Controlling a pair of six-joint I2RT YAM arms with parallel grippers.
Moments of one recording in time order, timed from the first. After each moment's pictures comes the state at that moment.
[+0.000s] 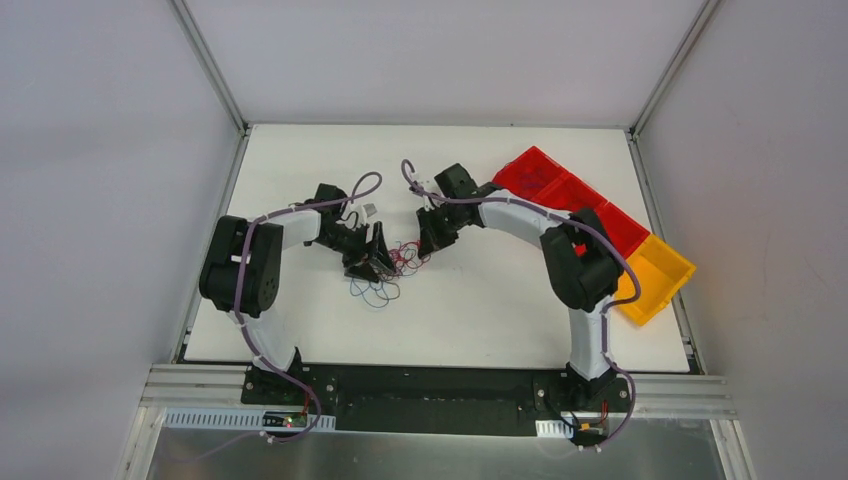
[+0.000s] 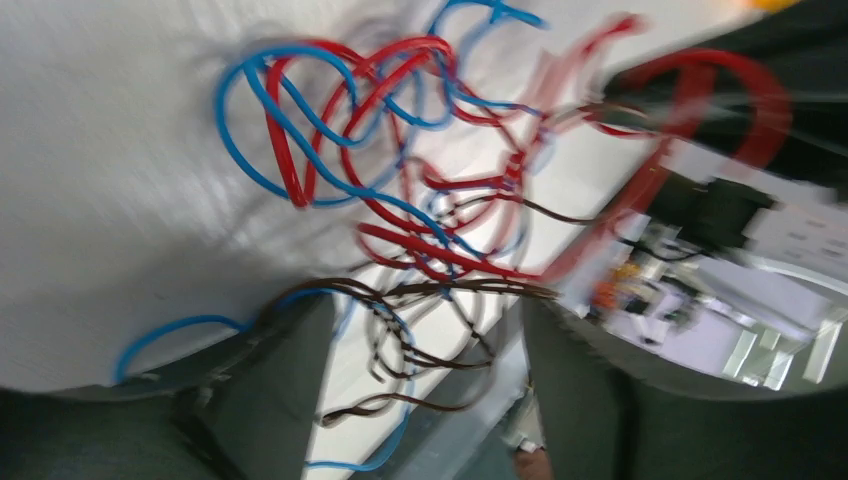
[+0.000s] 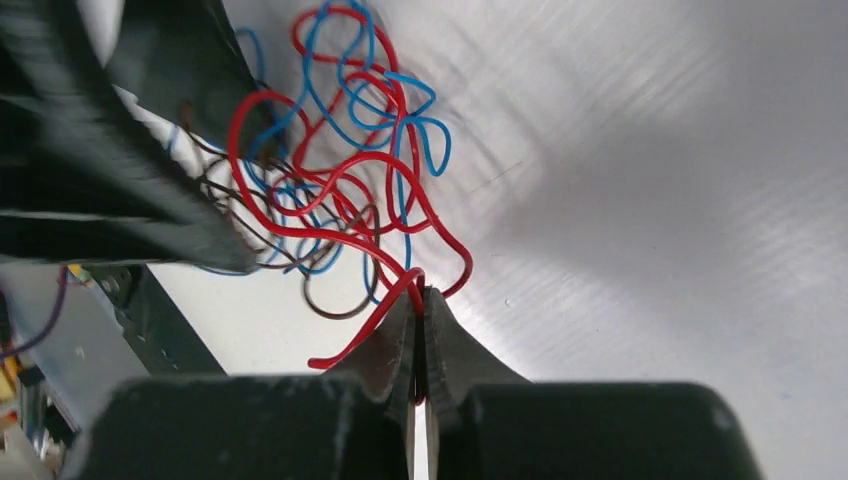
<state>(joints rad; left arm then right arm) -0.18 1.78 0.95 -0.50 0.81 -0.28 0.66 2.05 1.47 -0.51 -0.53 0.14</state>
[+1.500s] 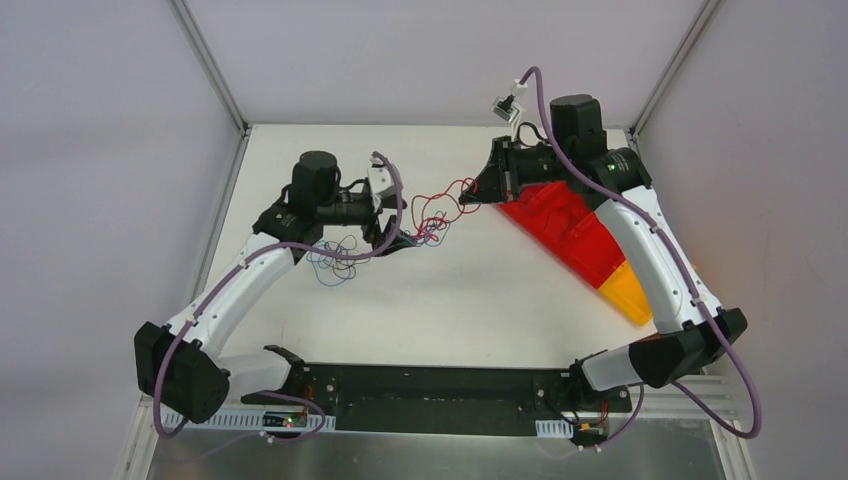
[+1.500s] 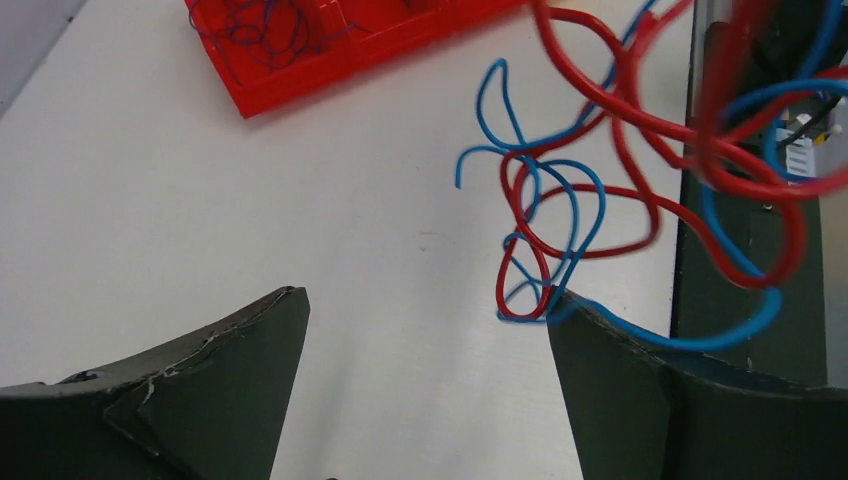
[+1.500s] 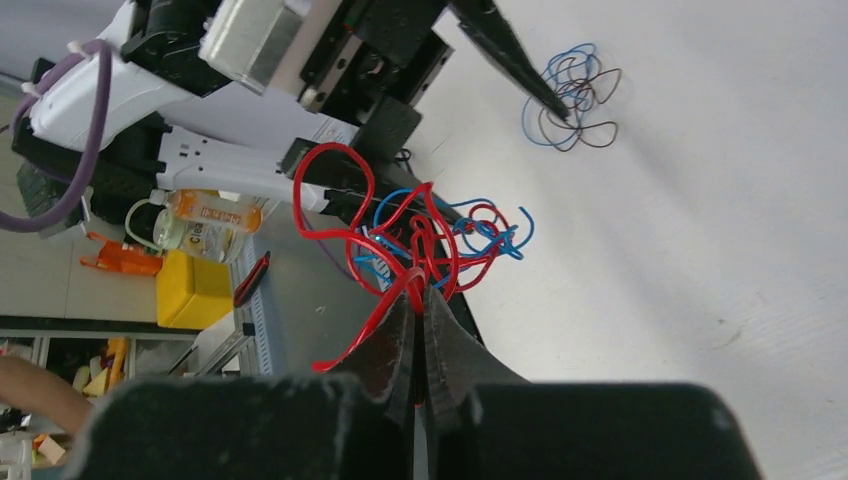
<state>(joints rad) -0.40 1.20 1.07 -0.31 0.83 0.32 0.41 1.44 1.67 -0.82 -0.94 0.25</state>
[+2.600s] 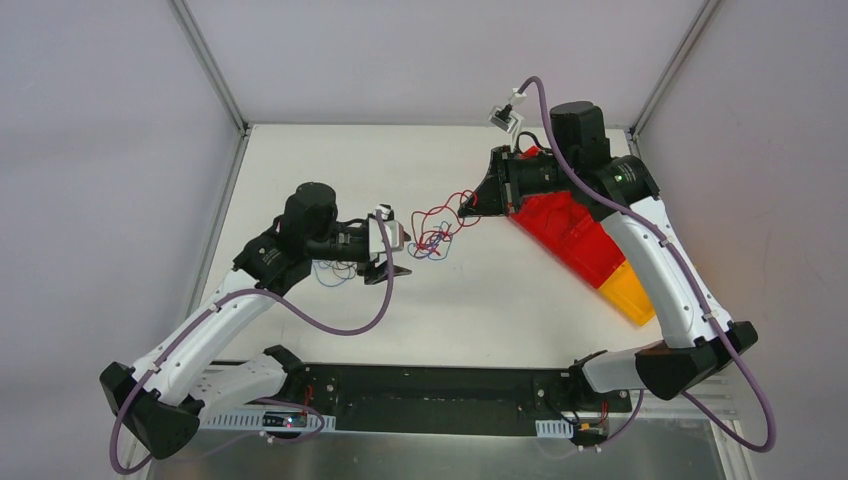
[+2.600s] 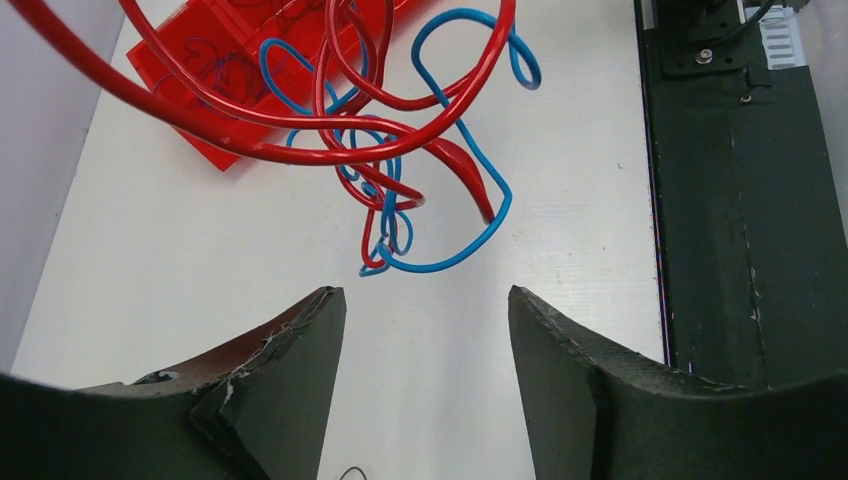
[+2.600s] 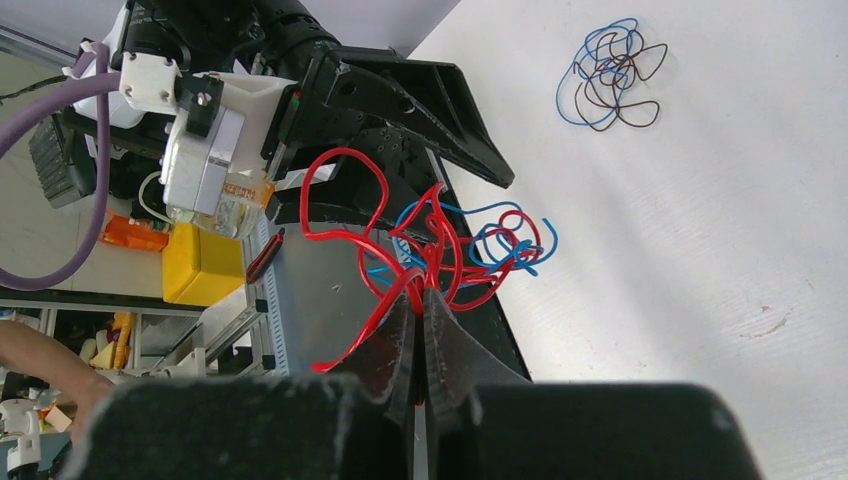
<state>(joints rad) -0.61 0.98 1.00 -0.46 0.73 0.58 0.48 1.38 1.67 -0.89 -0.93 0.25</state>
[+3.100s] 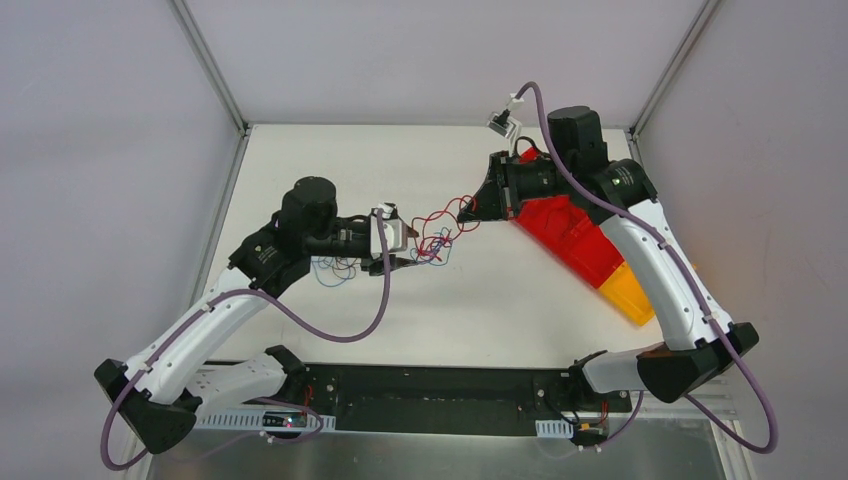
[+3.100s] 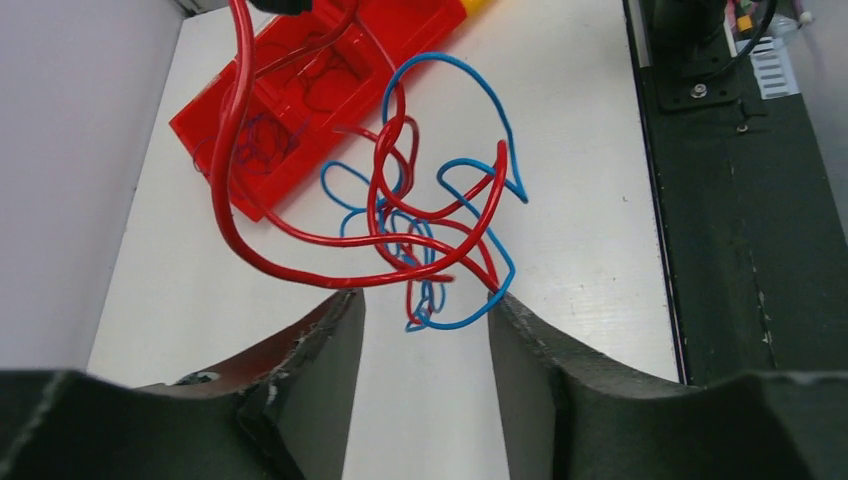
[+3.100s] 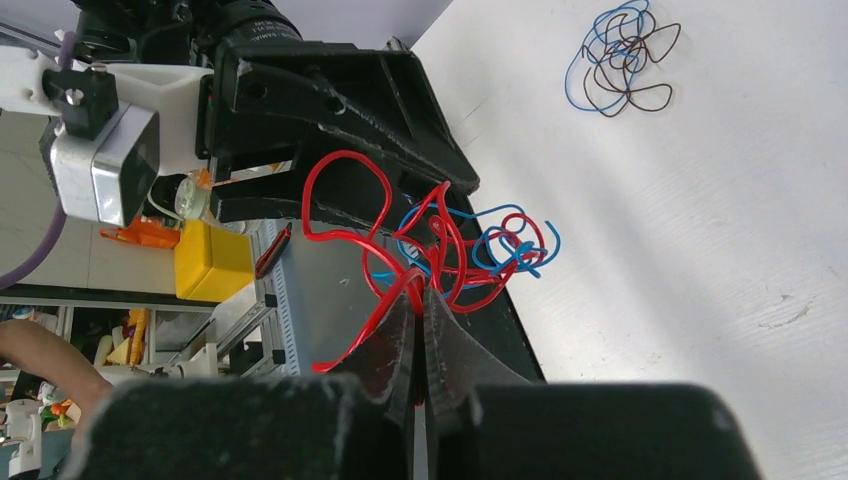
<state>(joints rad) -0.66 0.99 1.09 -0.47 0.69 0.59 0.49 1.36 1.64 -0.88 -0.93 0.26</state>
